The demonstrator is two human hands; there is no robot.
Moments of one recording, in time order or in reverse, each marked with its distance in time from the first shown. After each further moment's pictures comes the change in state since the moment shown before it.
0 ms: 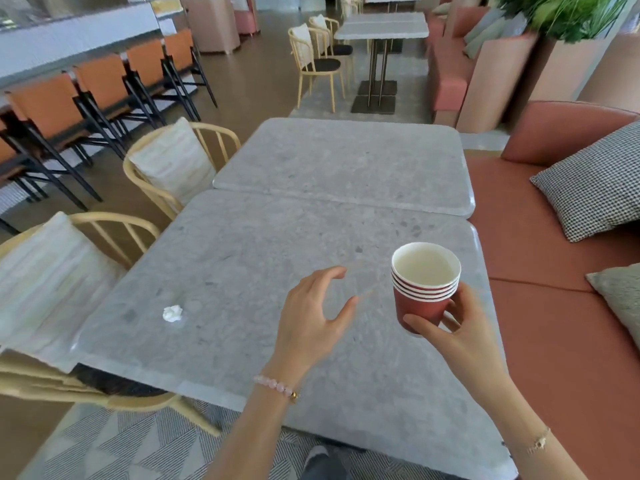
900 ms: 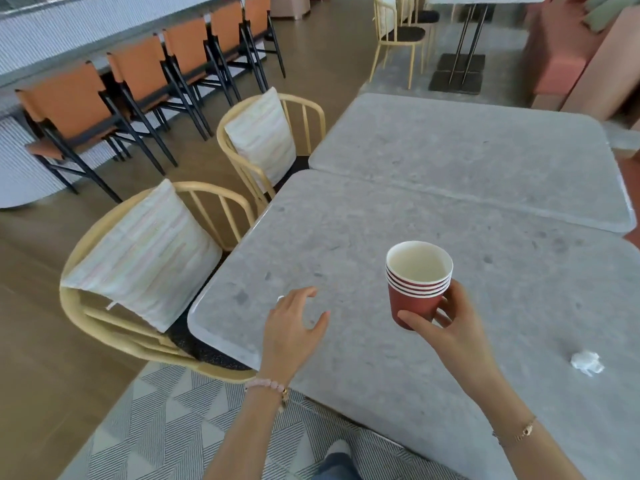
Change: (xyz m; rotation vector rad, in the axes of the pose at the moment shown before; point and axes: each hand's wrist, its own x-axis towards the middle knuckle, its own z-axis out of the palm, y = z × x) left_hand -0.030 -0.216 -0.143 0.199 0.063 -0.343; right_hand 0.019 -0.022 0.232 -0.010 -0.211 0.000
